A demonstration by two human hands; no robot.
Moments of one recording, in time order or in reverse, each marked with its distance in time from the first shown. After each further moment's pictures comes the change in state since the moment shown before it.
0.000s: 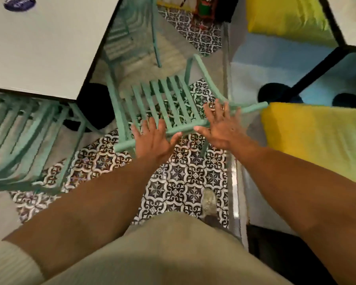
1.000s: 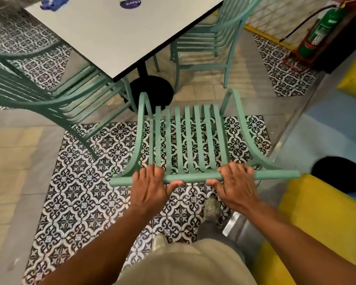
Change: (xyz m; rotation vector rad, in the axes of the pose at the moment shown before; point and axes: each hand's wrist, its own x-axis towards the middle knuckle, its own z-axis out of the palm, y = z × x) left_hand -0.065 0.188 0.032 -0.087 0.156 -0.562; right_hand 0.018 0.172 0.061 0.172 0.453 -0.657
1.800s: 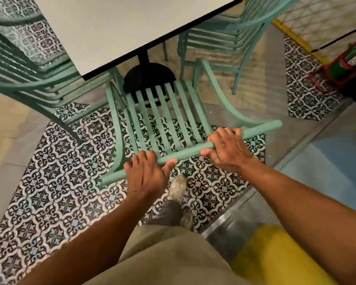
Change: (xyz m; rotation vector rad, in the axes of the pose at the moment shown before) left_hand 0.179 0.147 -0.010 -0.099 -0.047 -0.439; right_hand 0.248 0.186 0.007 0.006 -0.200 -0.434
